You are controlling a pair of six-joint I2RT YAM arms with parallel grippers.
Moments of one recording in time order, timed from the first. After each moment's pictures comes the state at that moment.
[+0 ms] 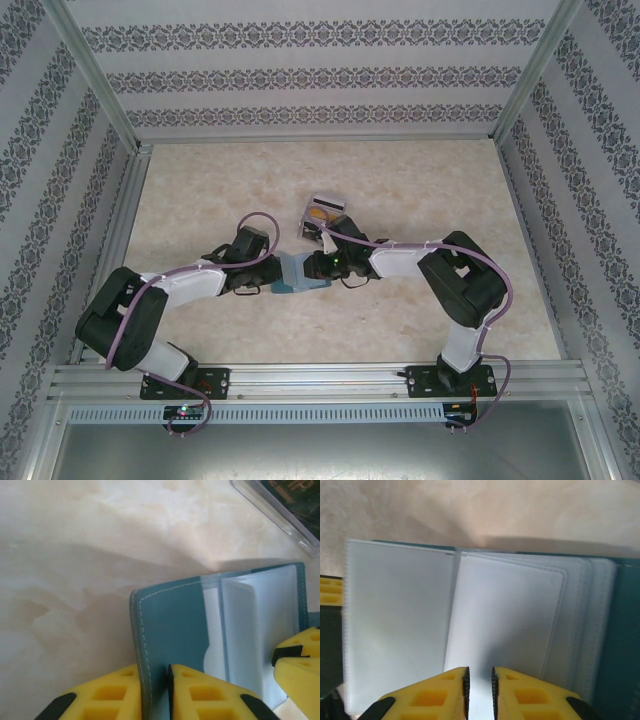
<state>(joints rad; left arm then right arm) -0.48 1.49 0.64 -0.14 0.13 -0.69 0.68 1.82 0.90 0.01 -0.45 0.66</state>
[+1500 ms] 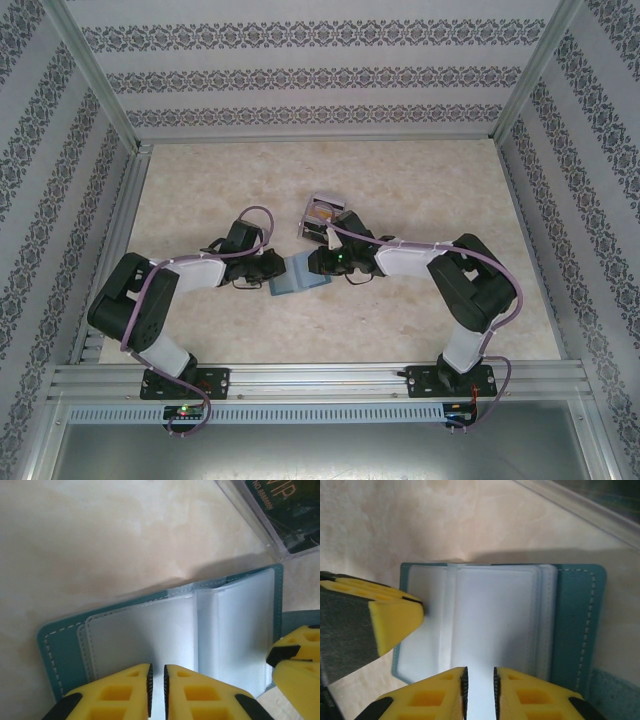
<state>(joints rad) -0.39 1.60 0.67 -0.03 0.39 -0.74 0.66 1.77 0.90 -0.02 -0.43 0.65</state>
